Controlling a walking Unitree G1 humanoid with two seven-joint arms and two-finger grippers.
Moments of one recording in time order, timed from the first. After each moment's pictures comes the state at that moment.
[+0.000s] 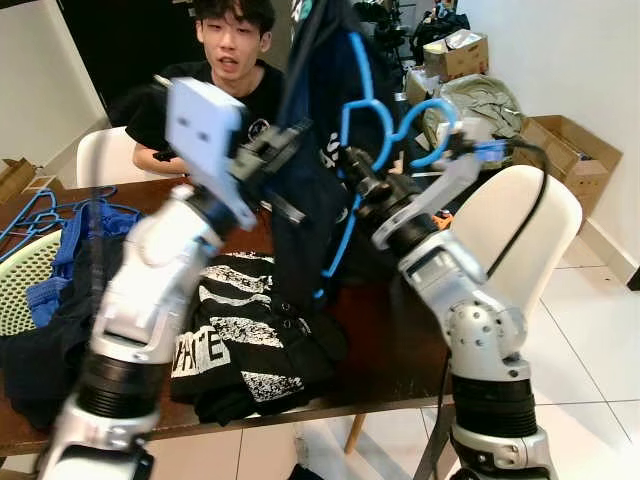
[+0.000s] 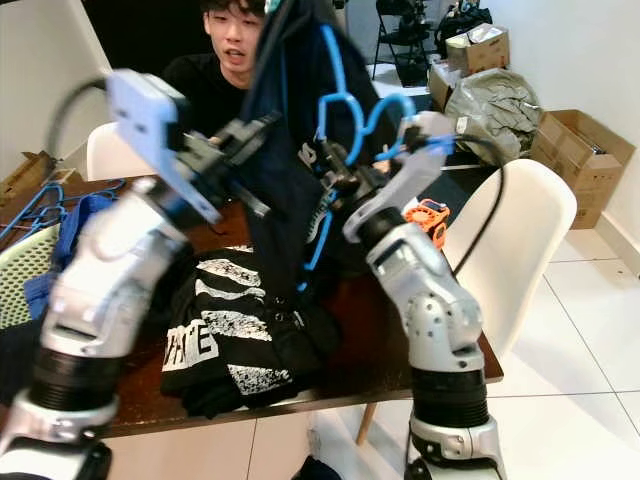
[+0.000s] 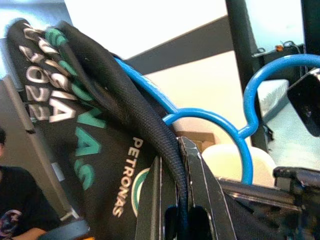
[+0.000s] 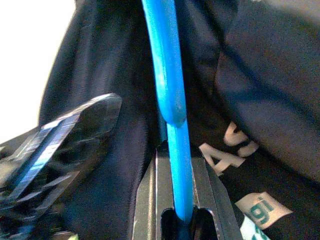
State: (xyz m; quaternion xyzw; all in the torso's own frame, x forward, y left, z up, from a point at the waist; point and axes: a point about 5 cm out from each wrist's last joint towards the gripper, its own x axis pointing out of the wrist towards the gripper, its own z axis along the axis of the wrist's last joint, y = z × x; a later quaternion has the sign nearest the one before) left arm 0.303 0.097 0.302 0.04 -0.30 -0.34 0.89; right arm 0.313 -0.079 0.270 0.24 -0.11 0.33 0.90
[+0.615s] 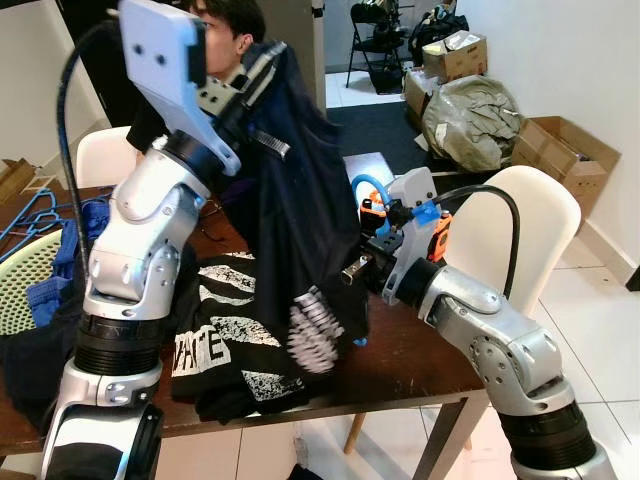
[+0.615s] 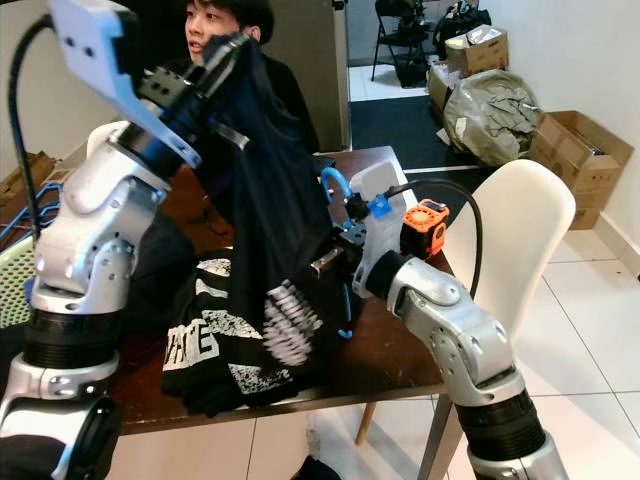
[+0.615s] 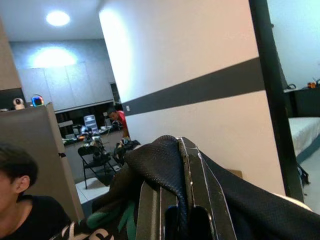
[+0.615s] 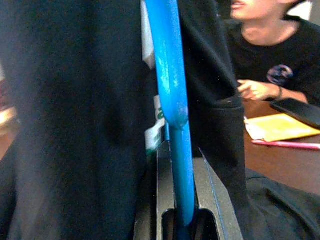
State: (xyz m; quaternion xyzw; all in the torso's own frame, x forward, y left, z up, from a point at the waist) left arm 0.312 0.125 0.355 0.01 -0.36 -0.29 0.89; right arm 0.301 -0.096 0.230 0.03 -0.02 0.38 0.93
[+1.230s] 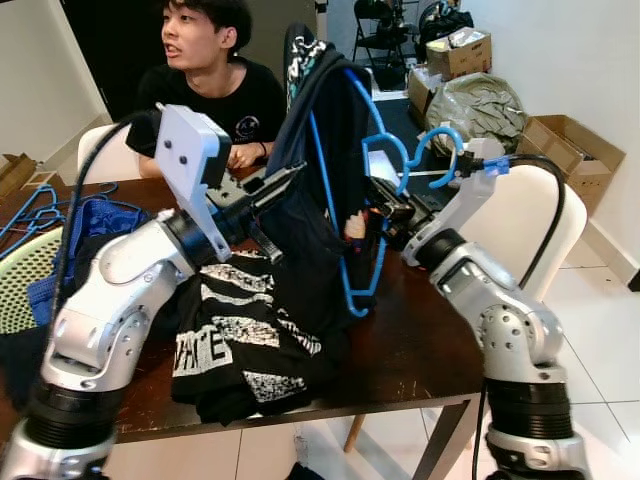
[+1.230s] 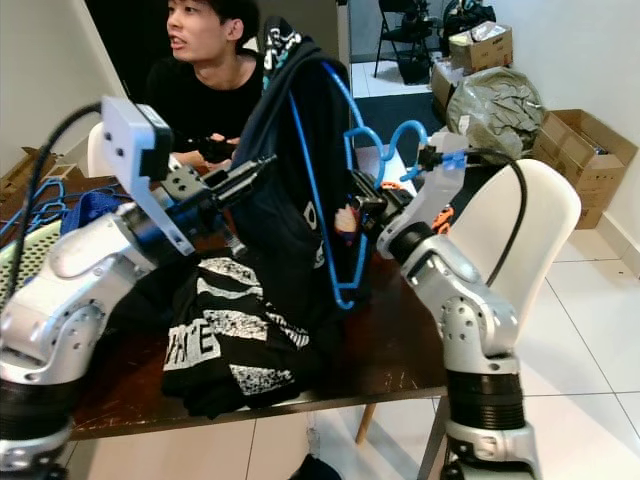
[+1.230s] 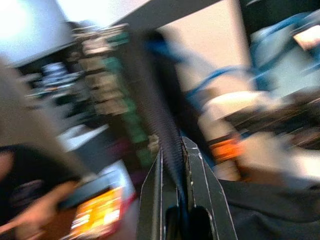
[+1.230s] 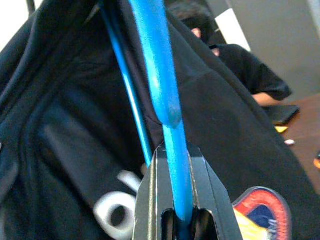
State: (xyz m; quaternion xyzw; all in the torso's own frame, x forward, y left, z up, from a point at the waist) left arm 0.292 0.161 0.301 0.15 -0.23 -0.33 0.90; right arm 0.327 -0.136 0.250 0.25 -0.06 0.26 0.93
